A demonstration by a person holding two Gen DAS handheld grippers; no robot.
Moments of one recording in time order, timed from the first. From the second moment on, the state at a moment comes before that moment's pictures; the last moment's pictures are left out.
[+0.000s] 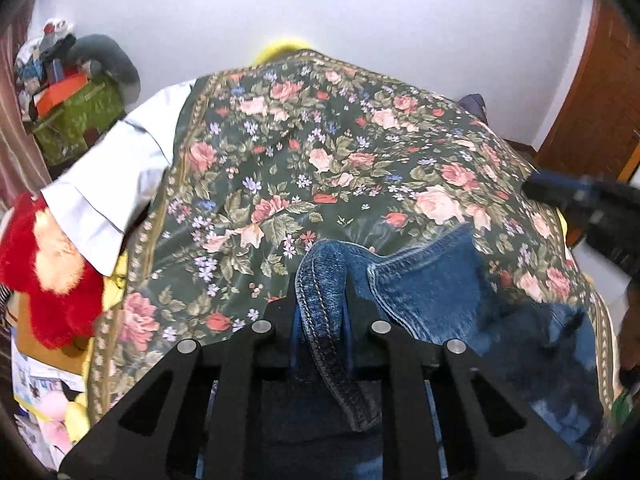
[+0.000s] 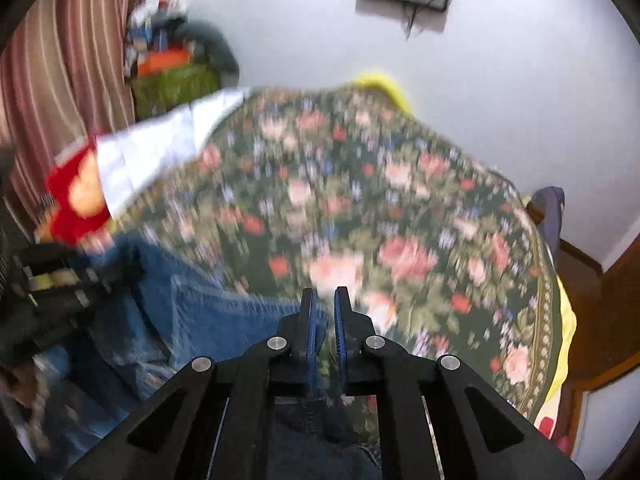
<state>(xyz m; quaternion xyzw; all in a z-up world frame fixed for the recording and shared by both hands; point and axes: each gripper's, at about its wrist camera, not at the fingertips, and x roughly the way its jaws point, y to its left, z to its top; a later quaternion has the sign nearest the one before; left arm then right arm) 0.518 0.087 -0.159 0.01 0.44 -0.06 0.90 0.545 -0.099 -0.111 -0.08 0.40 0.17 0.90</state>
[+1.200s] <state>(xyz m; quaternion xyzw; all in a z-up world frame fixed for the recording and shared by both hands) 0.265 0.093 -0.286 0.01 0.58 -0.06 0.81 0.332 -0.267 -0.232 -0.05 0.58 0.02 0.81</state>
